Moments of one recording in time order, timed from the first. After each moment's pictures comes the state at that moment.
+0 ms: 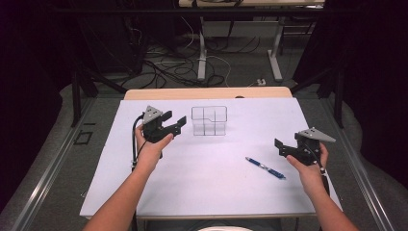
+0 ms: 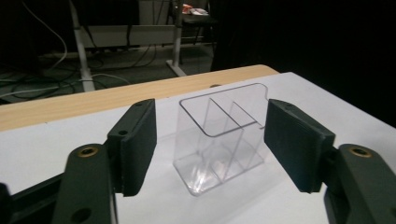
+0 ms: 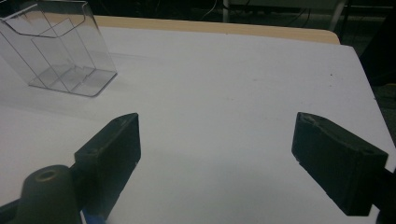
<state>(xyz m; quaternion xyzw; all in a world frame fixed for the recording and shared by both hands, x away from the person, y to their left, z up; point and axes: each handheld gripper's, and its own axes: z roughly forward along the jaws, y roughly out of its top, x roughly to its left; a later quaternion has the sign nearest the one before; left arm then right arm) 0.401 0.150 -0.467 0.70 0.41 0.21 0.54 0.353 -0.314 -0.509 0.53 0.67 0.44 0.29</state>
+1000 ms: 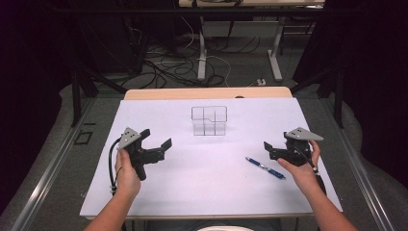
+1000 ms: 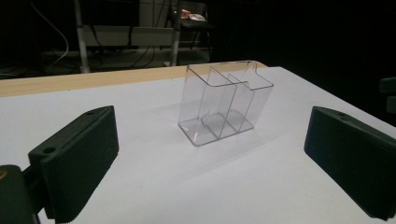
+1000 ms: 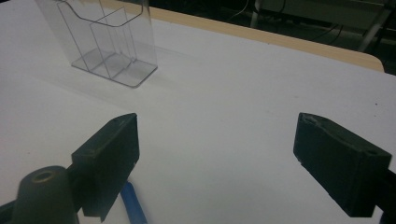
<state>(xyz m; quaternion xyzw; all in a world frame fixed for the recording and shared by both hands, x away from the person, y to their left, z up) 0.342 0.199 -0.486 0.68 0.41 0.21 0.56 0.350 -0.283 -0.500 0.46 0.72 0.43 0.28</state>
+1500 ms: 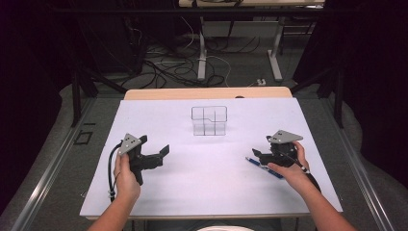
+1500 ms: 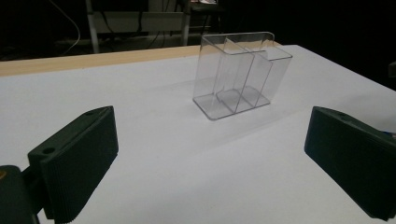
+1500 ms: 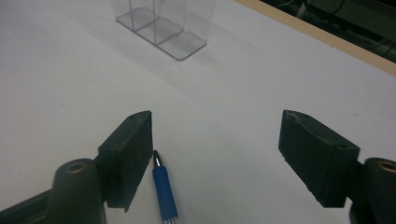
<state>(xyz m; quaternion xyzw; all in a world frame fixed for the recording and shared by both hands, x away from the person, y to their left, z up) 0.338 0.203 -0.506 0.69 0.44 0.22 0.53 0.357 -0.253 -0.512 0.36 0.80 0.40 0.26</state>
